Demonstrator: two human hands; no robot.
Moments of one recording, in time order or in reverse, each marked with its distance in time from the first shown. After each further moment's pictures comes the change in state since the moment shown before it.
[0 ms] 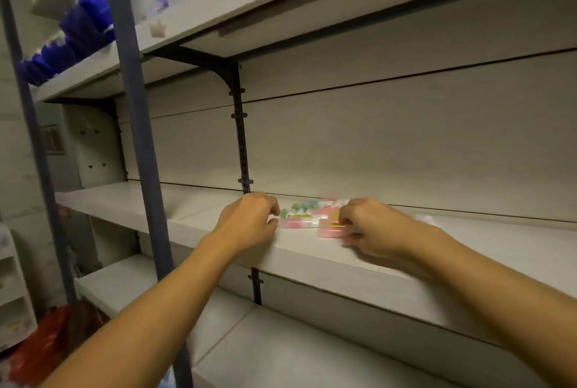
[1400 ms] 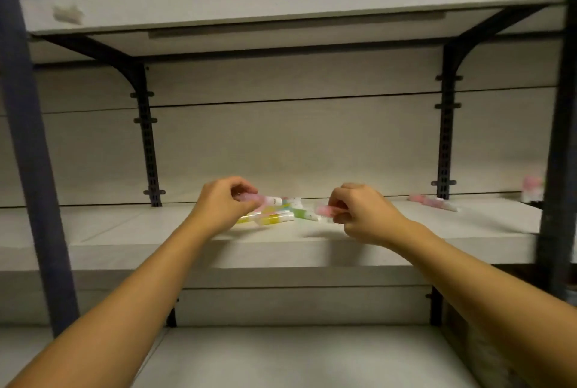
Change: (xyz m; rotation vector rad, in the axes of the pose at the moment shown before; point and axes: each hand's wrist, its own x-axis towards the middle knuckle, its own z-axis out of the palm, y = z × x) left_hand 0.000 0.010 -0.019 -0.946 0.037 0.145; right_hand -0.106 -0.074 -0.067 -0.104 0.237 0.458
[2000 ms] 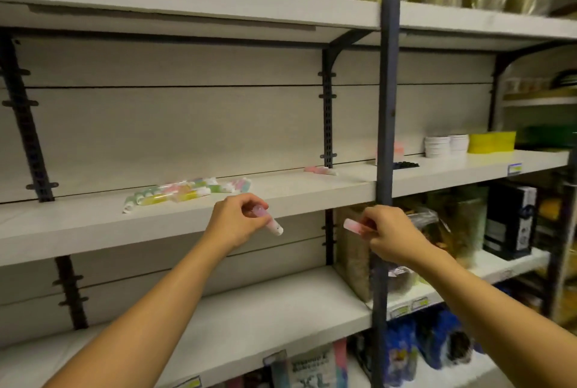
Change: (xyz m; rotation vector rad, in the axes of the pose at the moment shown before) left_hand -0.118 0.089 0.101 -0.249 -0.255 0.099; right_hand -0.242 0.029 -0.068 -0.069 -0.006 0.579
